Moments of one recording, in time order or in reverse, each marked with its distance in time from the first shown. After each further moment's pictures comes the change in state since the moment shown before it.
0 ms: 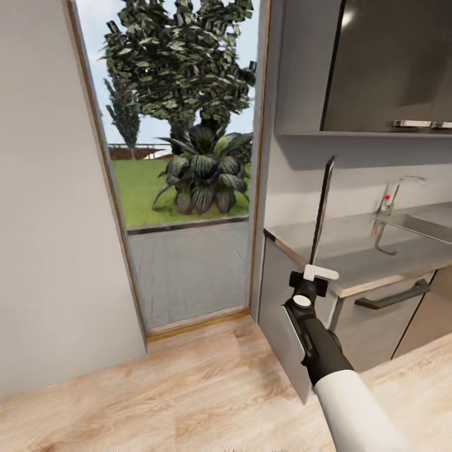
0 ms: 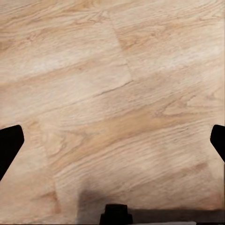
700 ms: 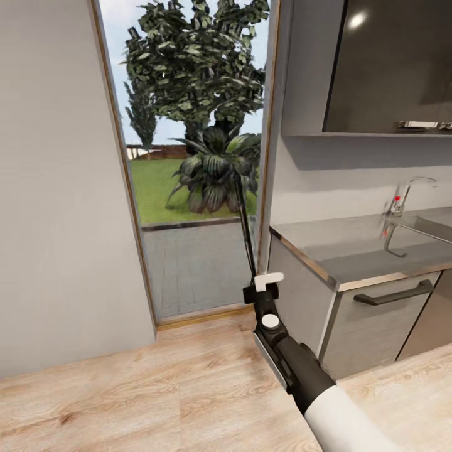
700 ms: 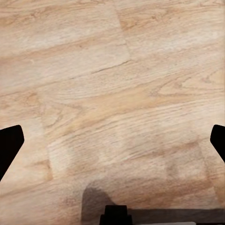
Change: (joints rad) left arm 0.000 0.000 -0.003 0.000 0.000 0.000 -0.001; right arm 0.053 -0.001 0.345 0.006 -0.003 0.005 0.262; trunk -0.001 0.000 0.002
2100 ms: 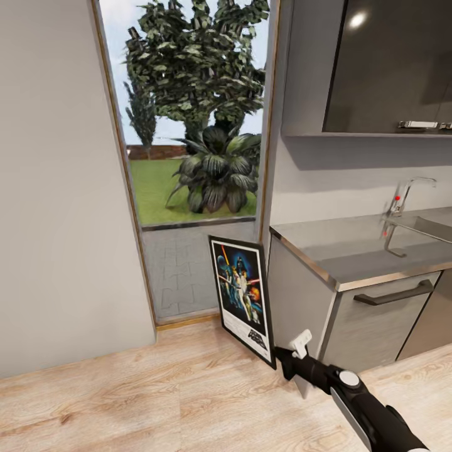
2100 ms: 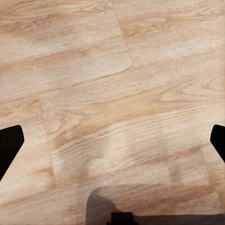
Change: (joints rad) left arm 0.000 0.048 0.043 -0.003 0.008 -0.024 -0.093; right arm 0.221 -0.331 -0.140 0.141 -0.121 -0.199 0.937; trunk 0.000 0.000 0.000
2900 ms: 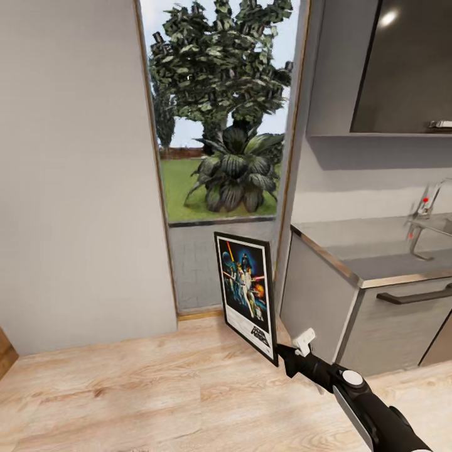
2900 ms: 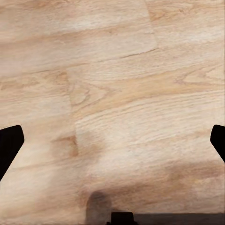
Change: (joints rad) left arm 0.000 0.000 0.000 0.000 0.000 0.001 0.000; right arm 0.006 0.001 -0.039 -0.012 0.000 0.001 0.003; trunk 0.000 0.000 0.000
